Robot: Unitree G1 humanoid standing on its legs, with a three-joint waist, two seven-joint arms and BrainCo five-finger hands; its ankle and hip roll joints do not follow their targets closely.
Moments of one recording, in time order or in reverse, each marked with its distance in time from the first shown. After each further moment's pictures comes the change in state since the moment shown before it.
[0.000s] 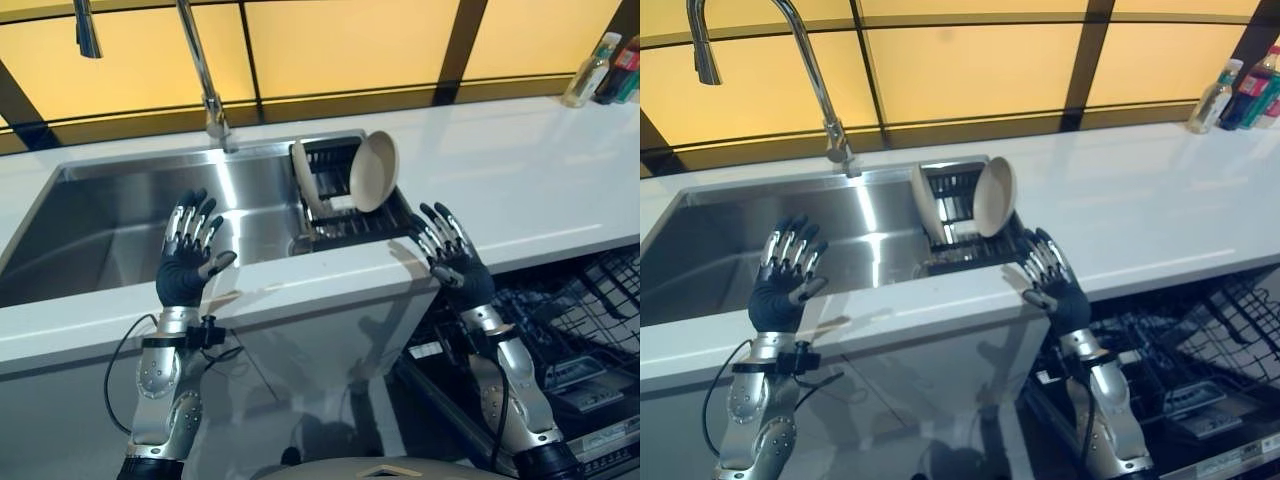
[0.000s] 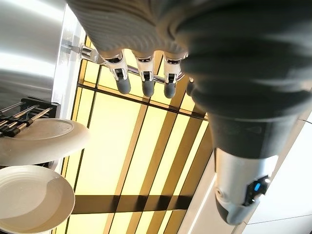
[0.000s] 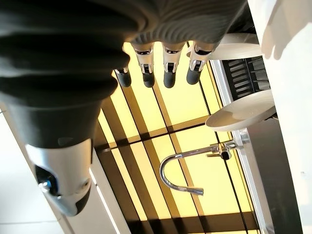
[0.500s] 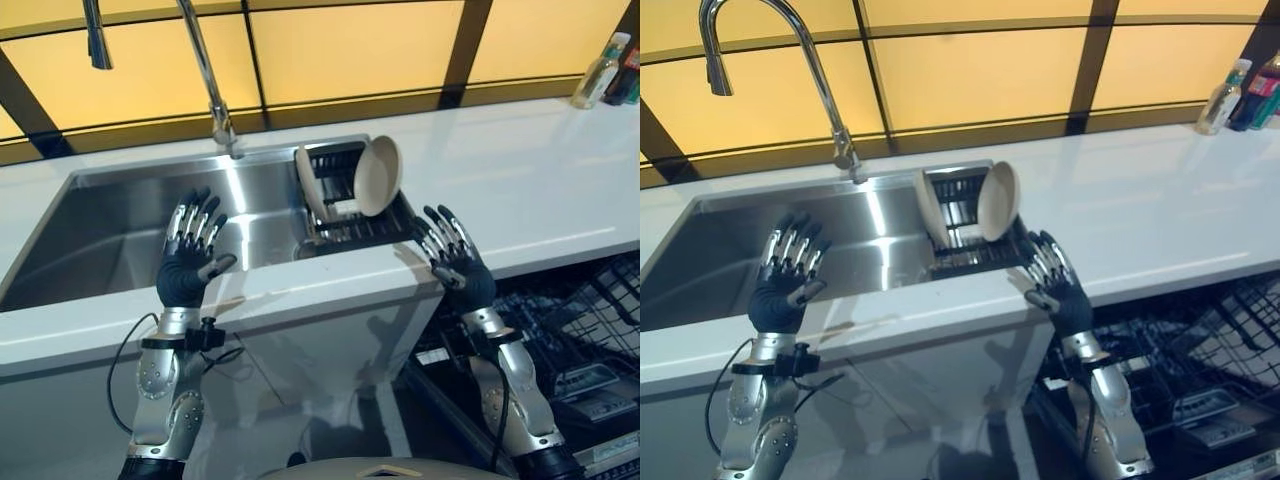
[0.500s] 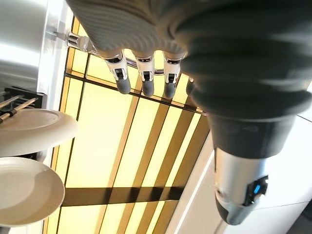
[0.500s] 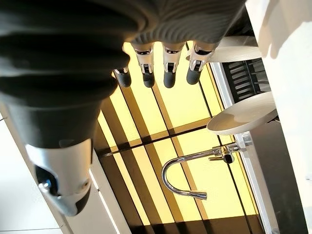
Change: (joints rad) left arm 0.000 -0.006 -0.002 0.000 -0.051 -0.023 -0.069; right arm 0.018 0.001 -0.001 0.000 -0.010 -0.002 -0.023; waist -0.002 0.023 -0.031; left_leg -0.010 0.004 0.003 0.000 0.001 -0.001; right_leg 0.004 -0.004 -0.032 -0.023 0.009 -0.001
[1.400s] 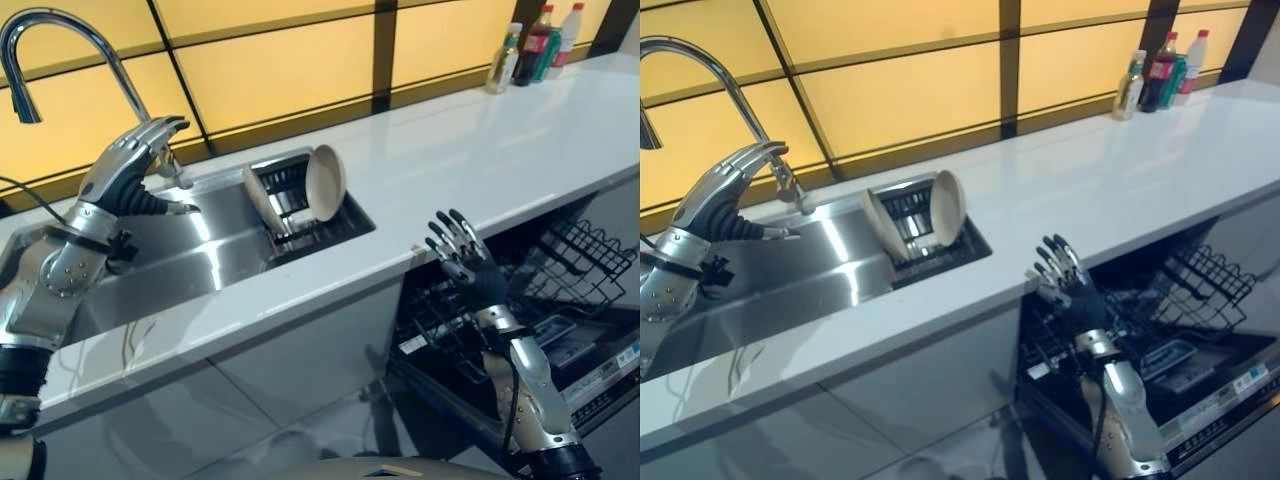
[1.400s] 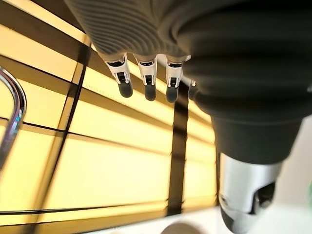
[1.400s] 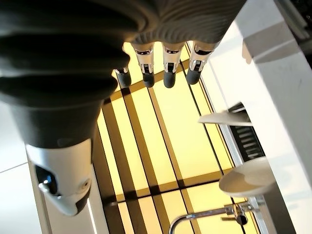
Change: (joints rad) left arm -0.480 0.764 -0.036 0.450 0.938 0.002 0.262; right arm 0.001 -0.042 -0.096 0.004 0.000 0.117 -0.039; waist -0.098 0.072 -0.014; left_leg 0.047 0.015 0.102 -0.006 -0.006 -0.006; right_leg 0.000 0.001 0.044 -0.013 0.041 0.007
